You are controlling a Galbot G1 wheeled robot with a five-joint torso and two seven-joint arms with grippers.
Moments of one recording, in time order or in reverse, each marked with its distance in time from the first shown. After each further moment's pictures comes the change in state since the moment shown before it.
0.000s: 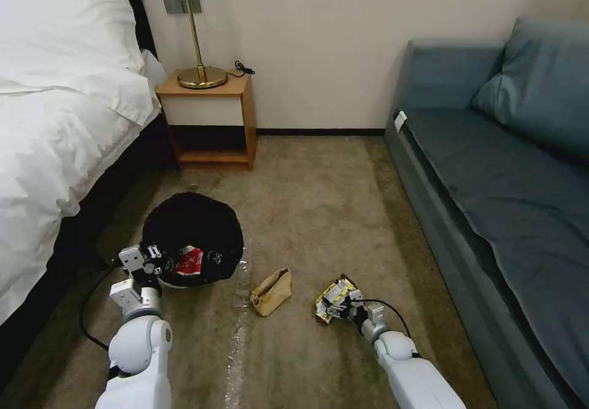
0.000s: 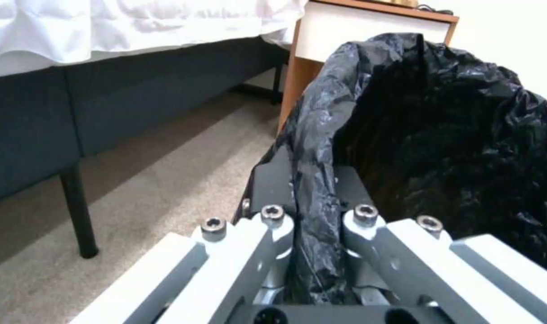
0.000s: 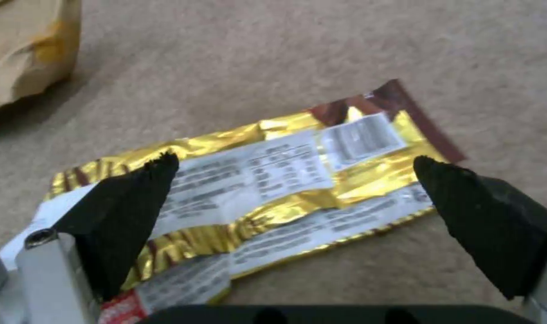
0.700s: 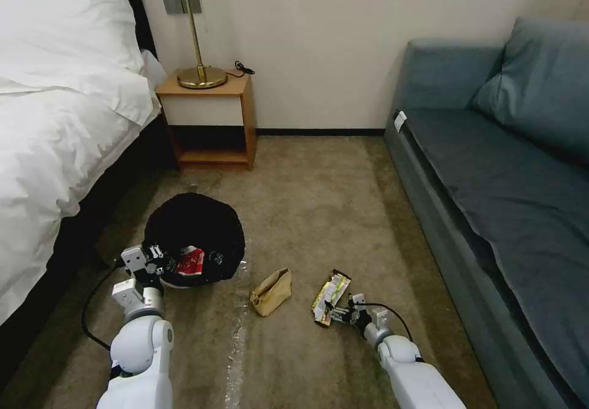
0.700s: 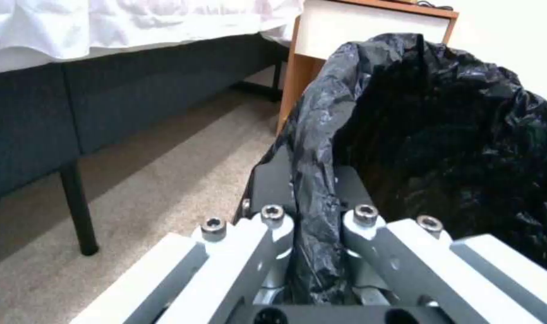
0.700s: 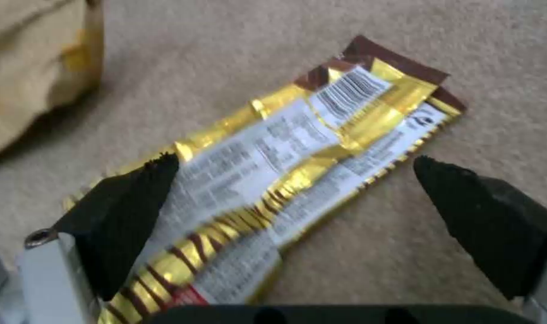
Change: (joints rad) left arm 0.006 -0.001 0.001 0.001 0.004 -0.001 0.000; right arm 0.015 0.028 0.034 -0.070 0.075 0.018 -0.086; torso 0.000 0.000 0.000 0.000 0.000
